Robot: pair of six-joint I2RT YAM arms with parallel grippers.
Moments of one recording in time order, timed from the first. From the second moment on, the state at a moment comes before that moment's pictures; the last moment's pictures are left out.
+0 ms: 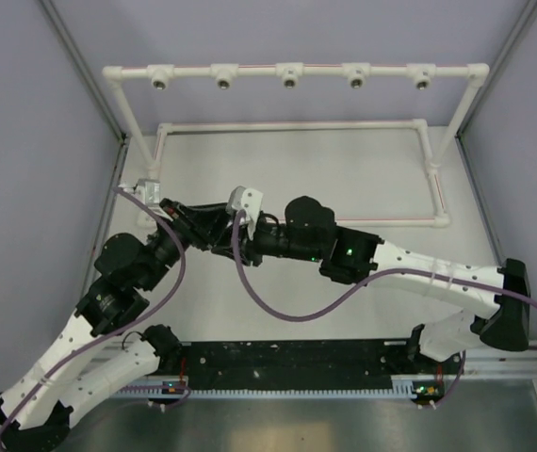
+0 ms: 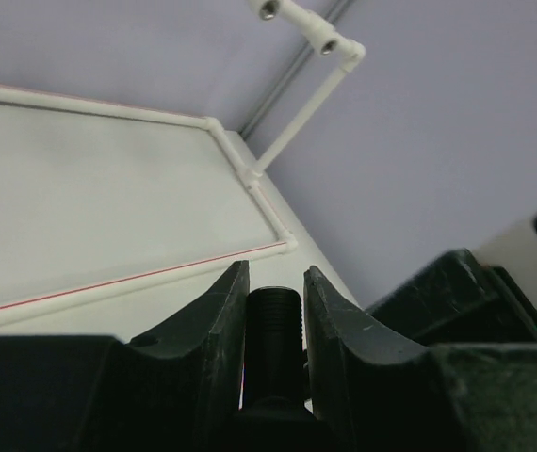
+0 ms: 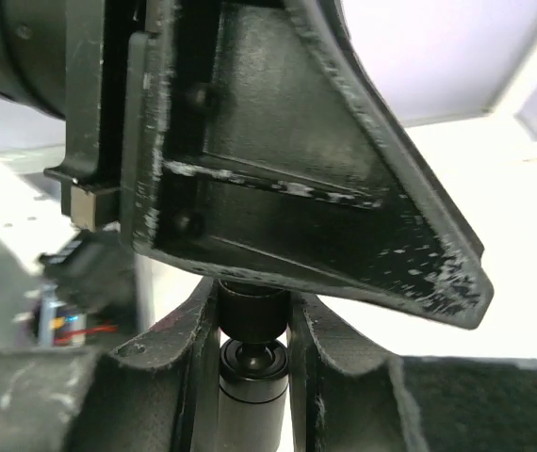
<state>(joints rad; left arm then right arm) -0.73 0.61 0.89 -0.16 -0.13 -0.65 1.23 1.42 1.32 0.00 -0.06 -0.11</state>
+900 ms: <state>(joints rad) -0.73 0.61 0.83 0.16 0.46 -0.63 0.80 1.25 1.15 0.59 -0.89 0.66</state>
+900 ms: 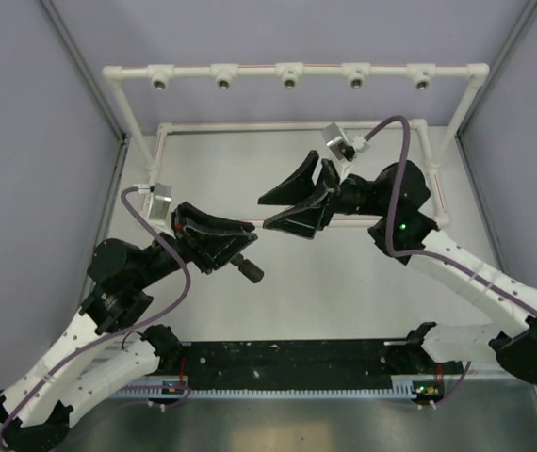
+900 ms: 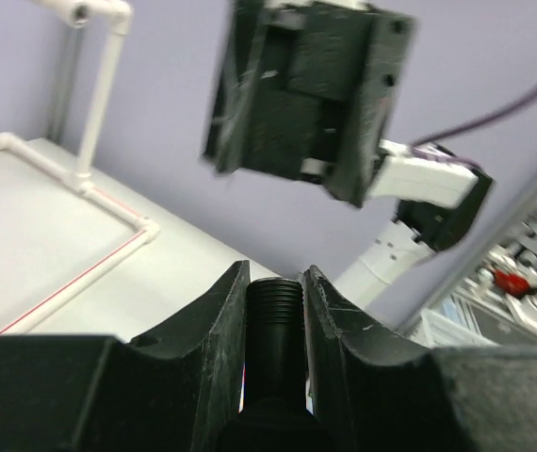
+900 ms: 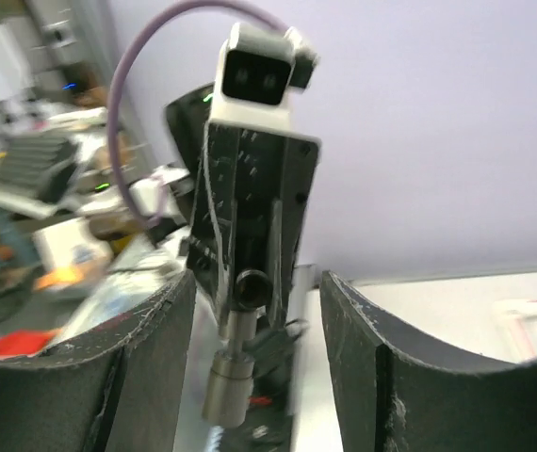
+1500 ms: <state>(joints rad) -0.73 0.78 1.05 -0.36 -0.31 -0.73 1.17 1.27 1.24 -0.03 -0.07 -0.14</state>
